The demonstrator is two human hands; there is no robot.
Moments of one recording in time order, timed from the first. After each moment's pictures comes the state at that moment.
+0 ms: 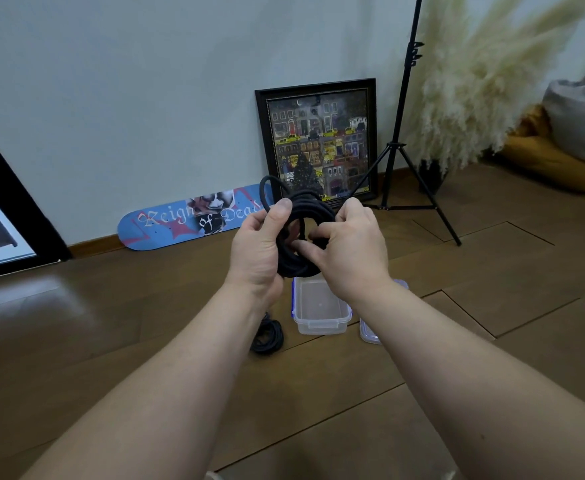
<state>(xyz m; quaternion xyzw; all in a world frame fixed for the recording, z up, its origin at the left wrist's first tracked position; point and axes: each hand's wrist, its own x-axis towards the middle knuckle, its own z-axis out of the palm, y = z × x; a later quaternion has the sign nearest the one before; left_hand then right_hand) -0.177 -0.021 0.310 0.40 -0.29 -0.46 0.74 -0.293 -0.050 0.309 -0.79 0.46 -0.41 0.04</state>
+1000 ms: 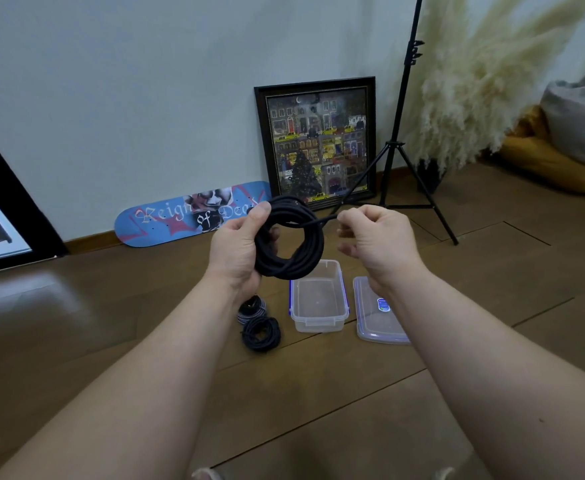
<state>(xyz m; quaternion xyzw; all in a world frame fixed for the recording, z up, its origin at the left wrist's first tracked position) -0.150 -0.022 0.305 0.44 -0.28 -0.45 0.73 -0.316 -0.055 0.320 -0.53 0.42 -0.54 0.51</state>
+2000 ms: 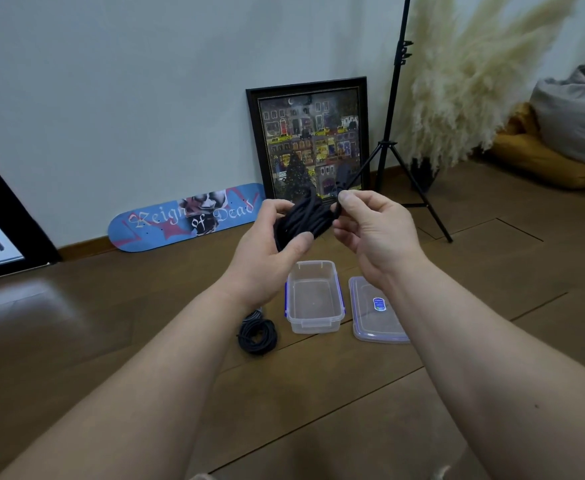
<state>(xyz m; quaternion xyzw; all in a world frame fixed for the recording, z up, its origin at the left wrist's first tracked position) -0.177 -0.003 0.315 0.55 -0.65 -0.18 0.49 -0.326 -0.057 0.332 -0.44 0.32 -0.57 0.62</state>
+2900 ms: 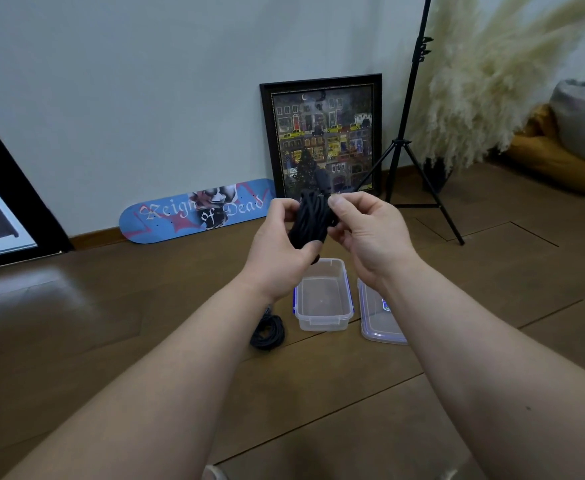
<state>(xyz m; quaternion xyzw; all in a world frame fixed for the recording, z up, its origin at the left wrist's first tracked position) -0.173 -0.013 0.306 0.59 -0.59 -0.19 0.51 -0.301 -0.059 0.322 -0.49 0.31 -0.54 0.61</state>
